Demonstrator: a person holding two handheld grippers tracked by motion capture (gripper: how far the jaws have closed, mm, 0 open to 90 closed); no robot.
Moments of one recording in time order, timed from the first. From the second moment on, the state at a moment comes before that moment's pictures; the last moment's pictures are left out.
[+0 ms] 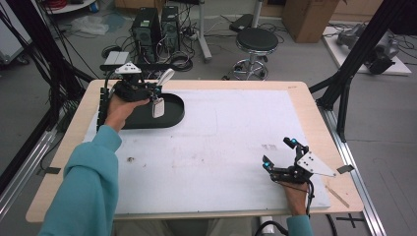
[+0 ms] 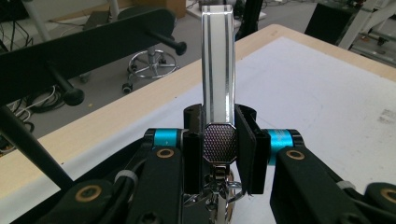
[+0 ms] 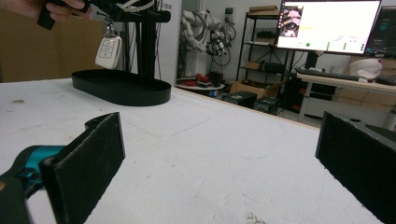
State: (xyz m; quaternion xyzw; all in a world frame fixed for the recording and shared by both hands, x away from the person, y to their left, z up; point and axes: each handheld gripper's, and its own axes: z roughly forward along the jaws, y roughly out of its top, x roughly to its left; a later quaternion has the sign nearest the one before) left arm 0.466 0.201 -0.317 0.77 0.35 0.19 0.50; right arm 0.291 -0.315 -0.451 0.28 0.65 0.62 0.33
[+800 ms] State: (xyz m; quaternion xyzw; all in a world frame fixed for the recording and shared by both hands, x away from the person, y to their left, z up) left arm 0.485 0.202 -0.321 0.76 0.38 0.20 0.49; right arm 0.290 -0.317 -0.453 0.28 0.64 0.63 0.34
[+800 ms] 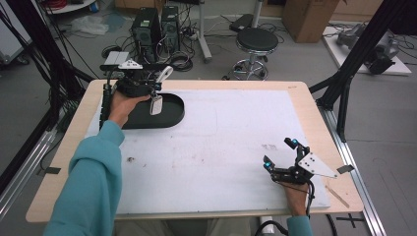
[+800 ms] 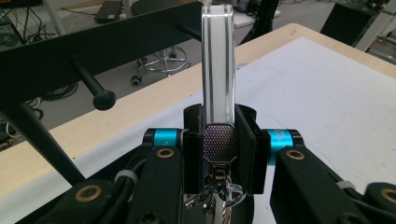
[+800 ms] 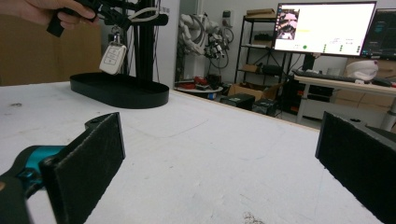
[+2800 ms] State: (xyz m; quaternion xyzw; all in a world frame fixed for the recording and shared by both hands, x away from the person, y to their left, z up) left arm 0.492 0.185 -0.360 0.73 0.41 0.26 0.48; right arm 0.288 -0.319 -0.455 0.29 0.63 0.64 0.33
